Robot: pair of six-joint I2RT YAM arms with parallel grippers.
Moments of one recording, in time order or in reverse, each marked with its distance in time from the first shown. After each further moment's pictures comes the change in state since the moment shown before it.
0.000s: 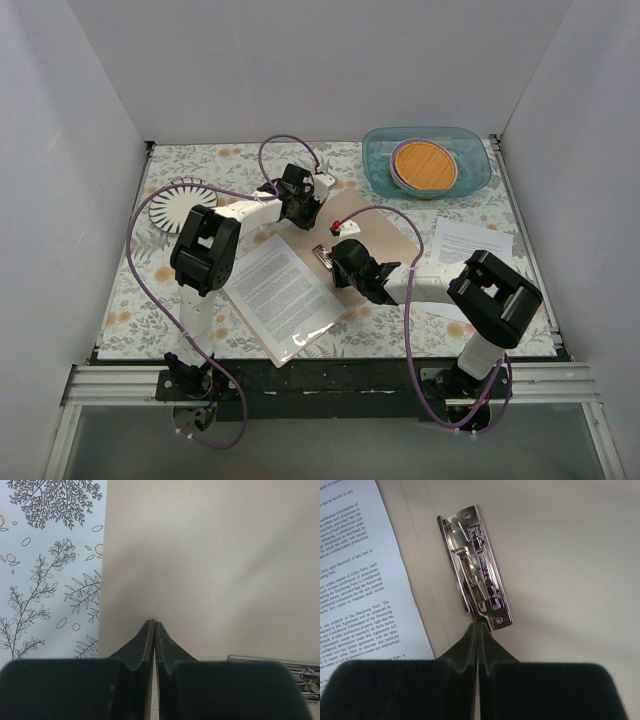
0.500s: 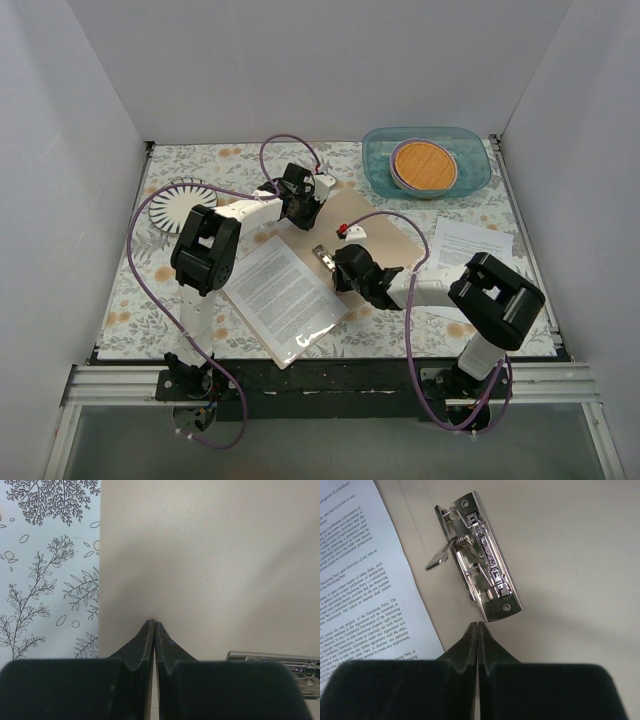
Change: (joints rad) left arm 0.000 0.004 0.015 -0.030 -0.006 0.010; right arm 0.008 -0.002 -0.064 0.052 -0.008 0.106
